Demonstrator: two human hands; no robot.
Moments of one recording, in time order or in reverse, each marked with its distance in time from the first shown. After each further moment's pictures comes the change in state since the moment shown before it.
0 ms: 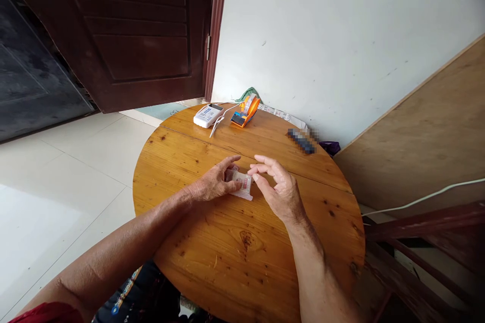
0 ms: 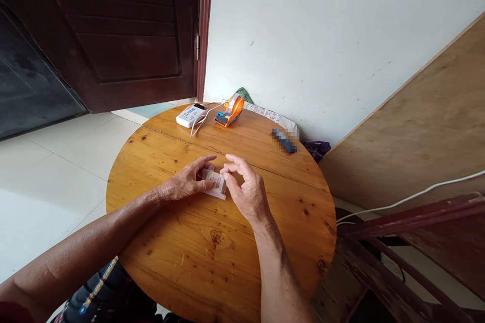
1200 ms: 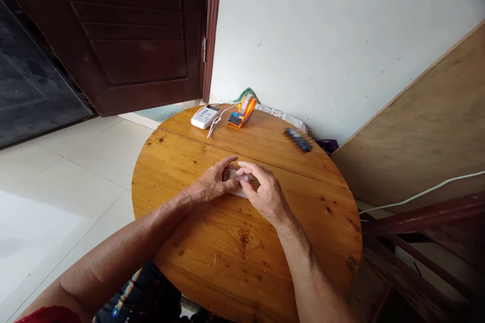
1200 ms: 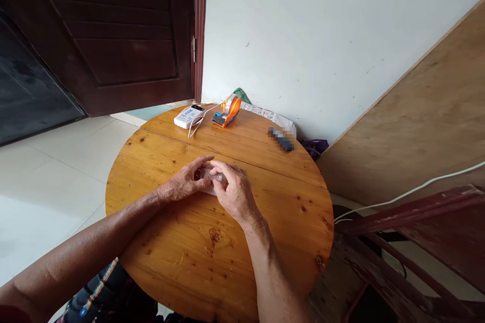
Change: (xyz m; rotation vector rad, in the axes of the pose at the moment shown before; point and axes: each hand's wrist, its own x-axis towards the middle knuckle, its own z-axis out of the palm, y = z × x) left_hand 0.001 0.000 0.002 0.127 0.050 0.054; right_hand -0.003 0.004 0.017 -0.215 -0.051 -0.183
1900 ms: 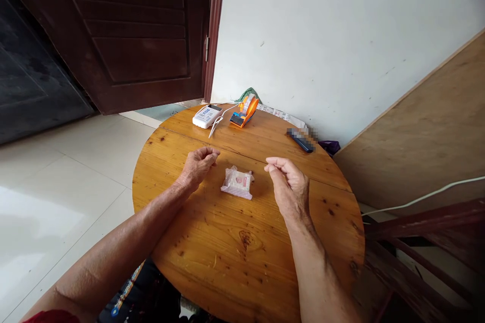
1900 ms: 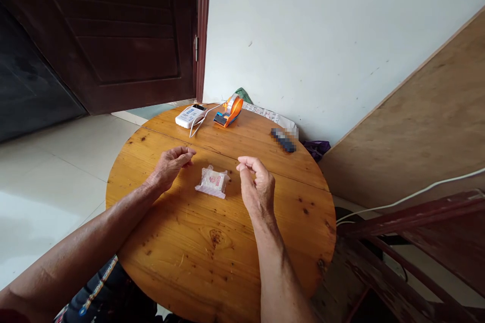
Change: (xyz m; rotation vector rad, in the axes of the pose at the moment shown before) left_hand 0.008 0.008 -0.026 -0.234 0.532 -0.111; right_hand 0.003 0.012 -0.021 0.186 0.338 0.378
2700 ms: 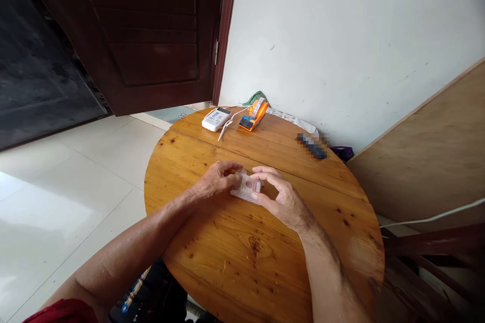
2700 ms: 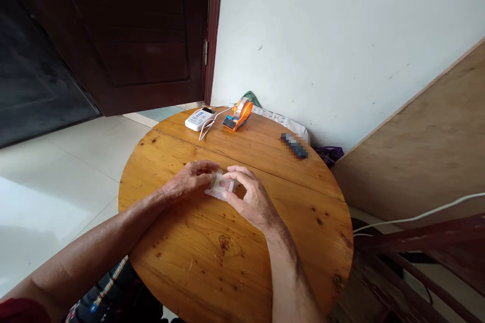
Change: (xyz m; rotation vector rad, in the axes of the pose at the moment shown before) left_hand -0.016 0.002 0.006 0.310 -0.370 -0.008; right_hand -0.001 0.000 0.002 -0.073 -0.513 -0.246
